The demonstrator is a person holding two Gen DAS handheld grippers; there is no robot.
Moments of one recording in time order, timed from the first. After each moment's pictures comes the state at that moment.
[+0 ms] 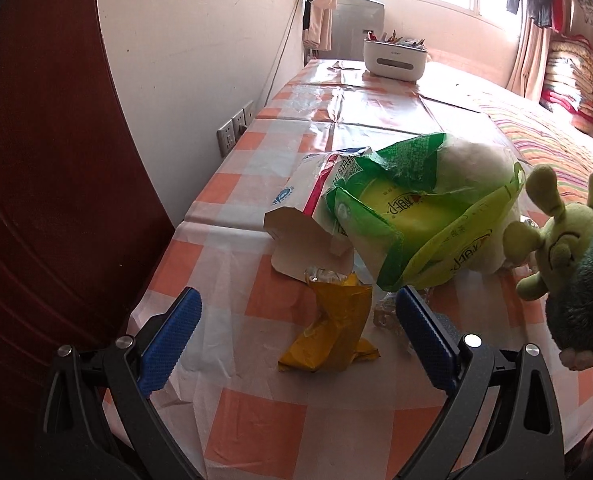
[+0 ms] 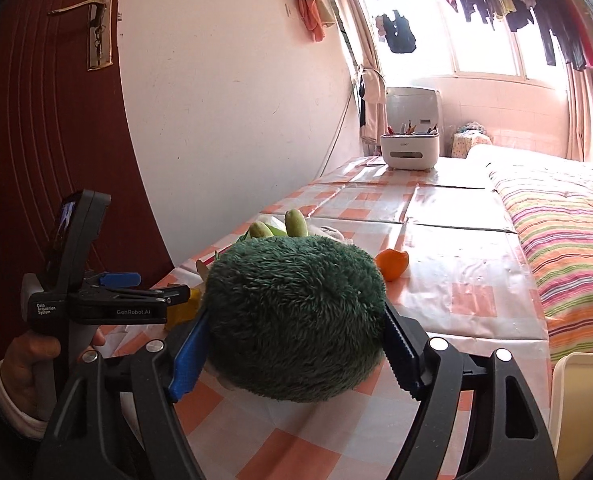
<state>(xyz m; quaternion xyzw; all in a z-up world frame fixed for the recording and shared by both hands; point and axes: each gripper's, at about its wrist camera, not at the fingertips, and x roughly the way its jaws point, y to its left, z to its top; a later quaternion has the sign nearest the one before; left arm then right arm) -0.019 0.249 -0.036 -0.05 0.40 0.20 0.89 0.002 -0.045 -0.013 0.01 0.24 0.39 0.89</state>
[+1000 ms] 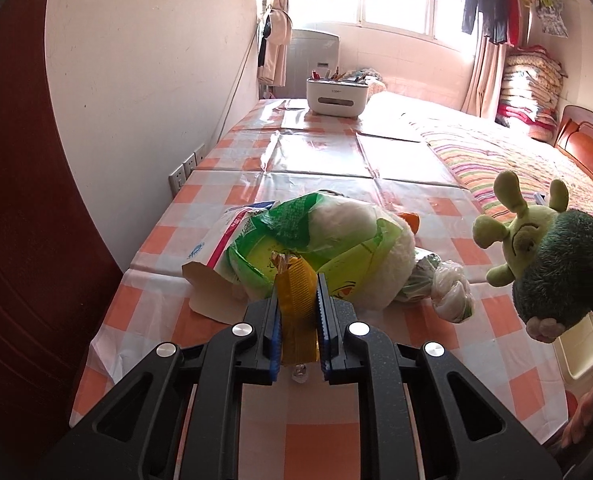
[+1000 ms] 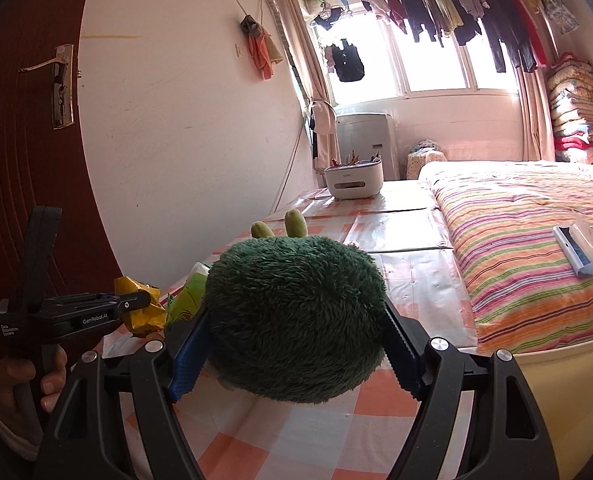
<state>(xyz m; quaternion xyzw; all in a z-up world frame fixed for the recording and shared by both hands) -0.011 0.180 0.010 -0.05 0.33 0.12 0.93 0.008 -0.108 0.007 0.05 0.20 0.32 0.92</state>
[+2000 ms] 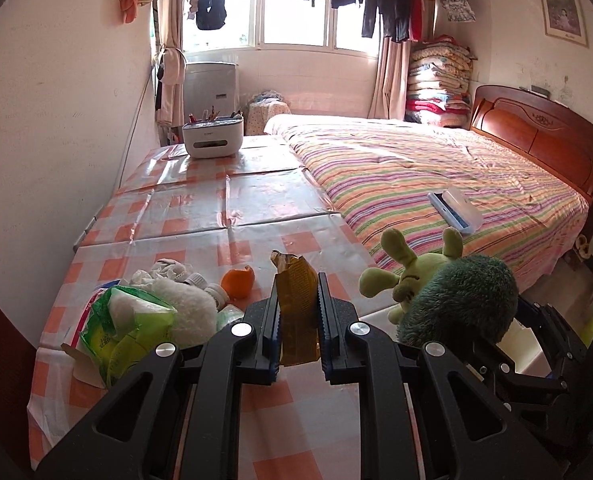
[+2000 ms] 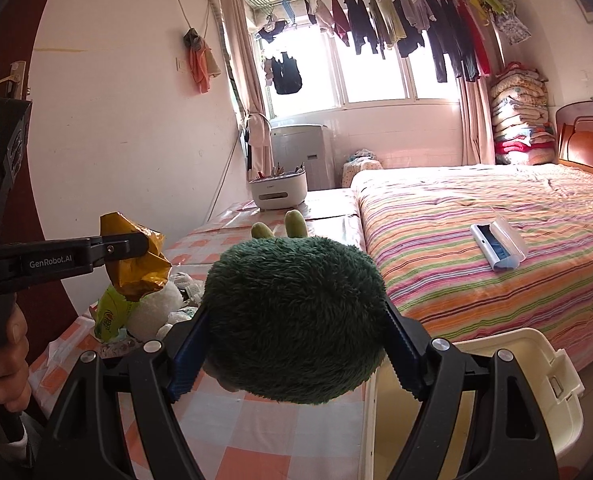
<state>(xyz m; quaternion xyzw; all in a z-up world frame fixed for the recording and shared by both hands) 0.030 0.041 0.054 0.00 0.29 -0.03 0.96 0.008 -0.183 -0.001 0.05 0.19 0.21 0.96</state>
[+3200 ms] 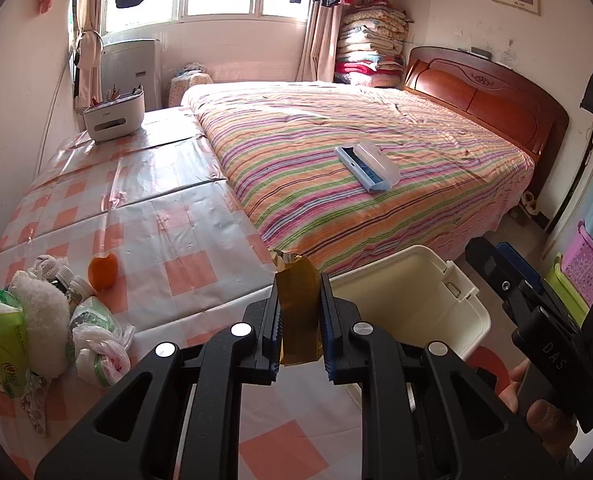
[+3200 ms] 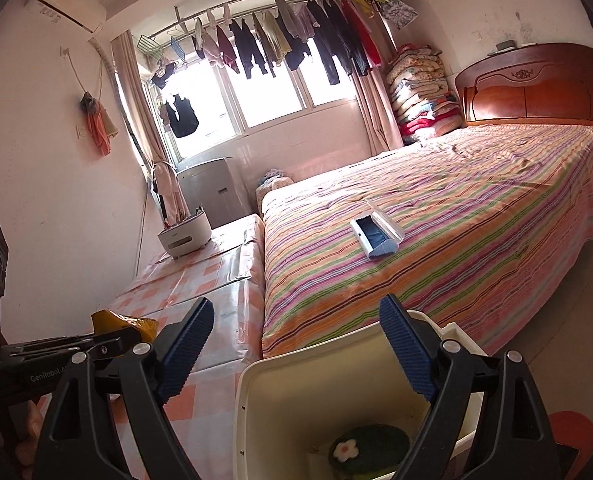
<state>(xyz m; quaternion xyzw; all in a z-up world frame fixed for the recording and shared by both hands) 0.060 -0.064 0.015 0.01 0.35 -0.16 0.92 0.002 -0.305 -0.003 0.17 0.16 0.06 0.97</state>
